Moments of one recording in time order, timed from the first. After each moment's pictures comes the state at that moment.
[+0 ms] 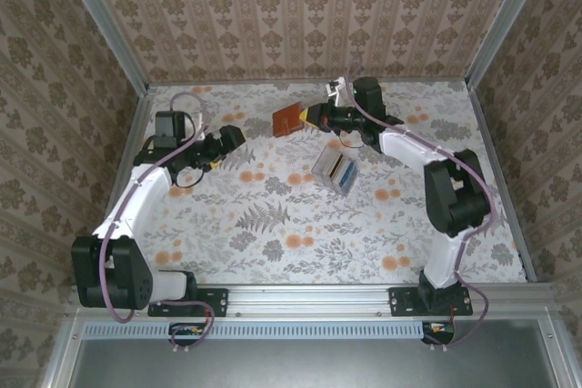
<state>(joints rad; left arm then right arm) -0.13 1.31 1.00 -0.45 0.67 -0.56 0.33 1.83 1.33 0.11 -0.82 0.81</state>
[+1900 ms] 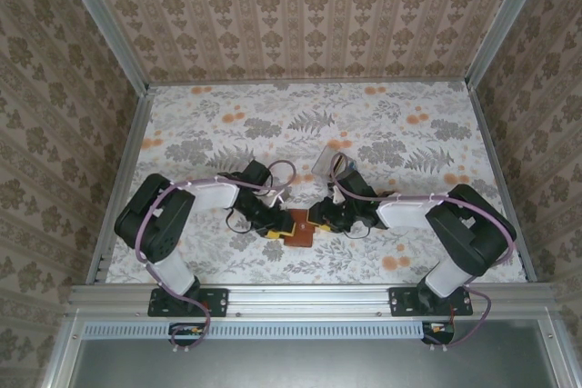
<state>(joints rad) -0.63 1.69 0.78 -0.46 0.79 -0.45 0.64 1.60 0.62 0.08 -0.49 1.00</state>
